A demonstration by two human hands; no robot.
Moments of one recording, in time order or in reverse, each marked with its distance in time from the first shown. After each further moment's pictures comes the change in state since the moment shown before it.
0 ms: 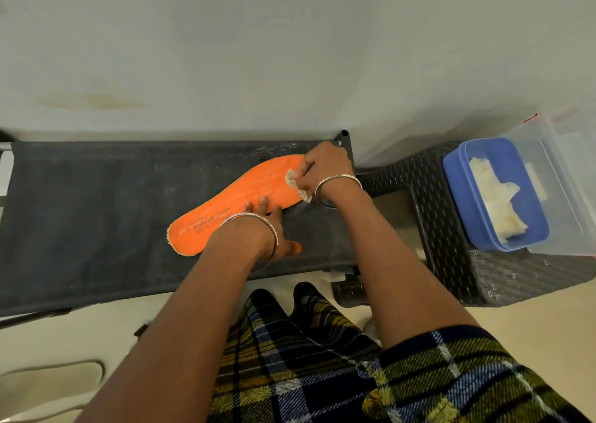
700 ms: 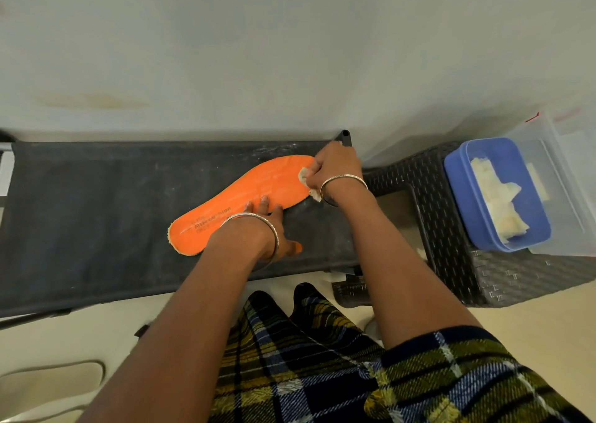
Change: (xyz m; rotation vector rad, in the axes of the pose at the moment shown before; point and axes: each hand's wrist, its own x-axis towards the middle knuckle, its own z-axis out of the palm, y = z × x) left_hand 0.003 -0.002 0.001 0.001 0.001 -0.002; right_hand 0.005 0.004 -0.003 -0.060 0.027 0.101
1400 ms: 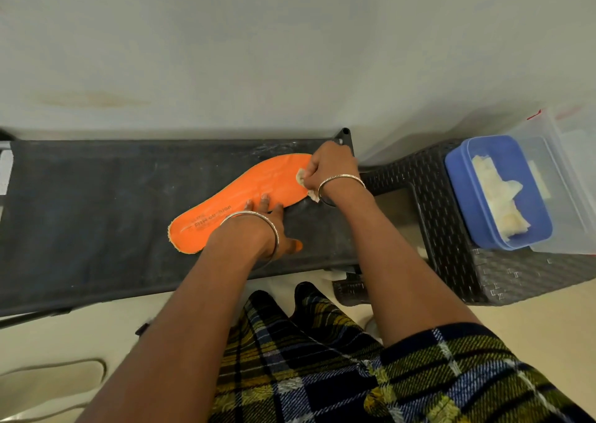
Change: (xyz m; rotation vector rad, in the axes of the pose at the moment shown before) left_hand -0.003 0.001 -0.003 0.002 0.001 0.008; right_hand 0.002 0.000 0.007 -0.055 -0.003 -0.052
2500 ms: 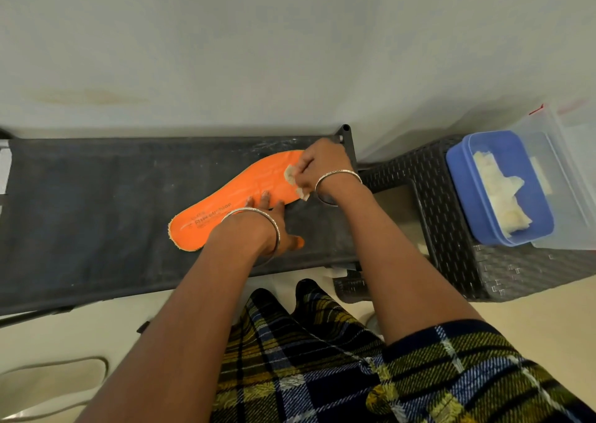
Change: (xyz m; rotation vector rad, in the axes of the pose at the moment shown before) left_hand -0.001 0.003 0.000 -0.006 0.006 -0.001; right_hand -0.007 -0.005 -0.001 0.110 -0.042 -0.076
